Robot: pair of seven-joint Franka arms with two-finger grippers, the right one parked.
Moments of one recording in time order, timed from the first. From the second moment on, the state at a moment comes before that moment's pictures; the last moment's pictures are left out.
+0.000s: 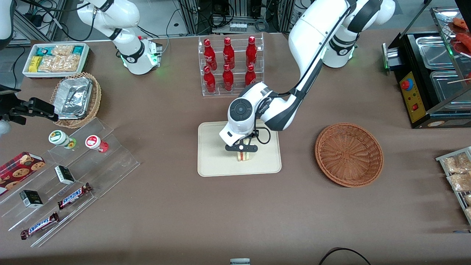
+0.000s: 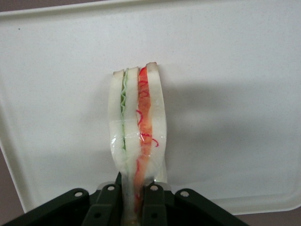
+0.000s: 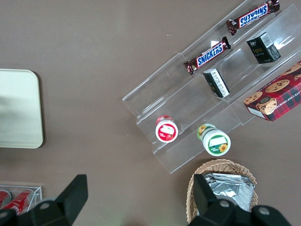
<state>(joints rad) -0.67 0.74 -0.15 -1.46 0.01 2.10 -0.73</state>
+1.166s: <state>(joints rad) -0.67 0.75 -0.15 -1.41 0.01 2.09 -0.76</state>
